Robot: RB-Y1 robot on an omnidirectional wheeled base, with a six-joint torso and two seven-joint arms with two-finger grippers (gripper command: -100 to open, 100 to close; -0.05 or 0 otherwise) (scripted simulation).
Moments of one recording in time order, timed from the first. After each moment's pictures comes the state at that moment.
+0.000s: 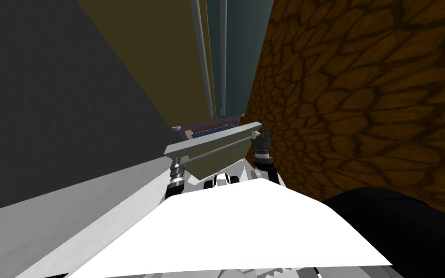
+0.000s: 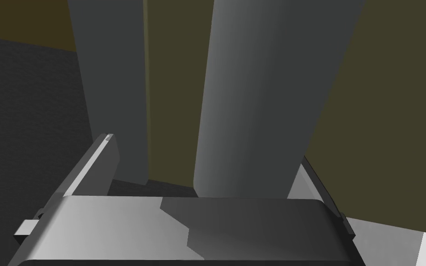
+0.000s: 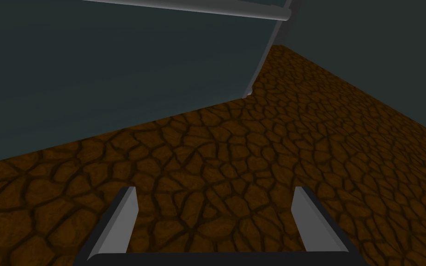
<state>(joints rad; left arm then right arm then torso) 0.57 0.03 0.05 -1.83 0.02 -0.44 0.15 0.54 -0.05 0.07 -2.31 -0.01 -0.53 -0.03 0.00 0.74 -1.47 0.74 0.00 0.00</state>
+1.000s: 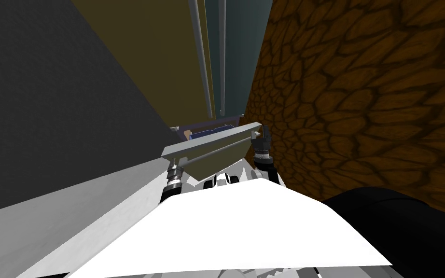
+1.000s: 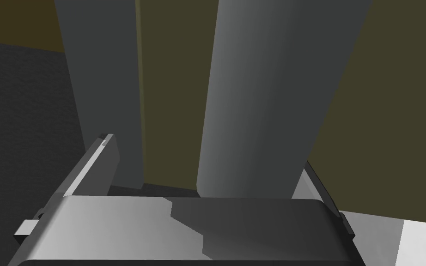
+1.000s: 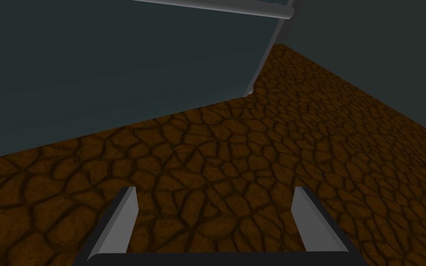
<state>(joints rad) 0.65 0.04 0.05 -1.94 0.02 -0.34 0.16 0.54 -0.05 0.07 -2.31 -0.01 -0.53 -0.03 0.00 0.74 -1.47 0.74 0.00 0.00</state>
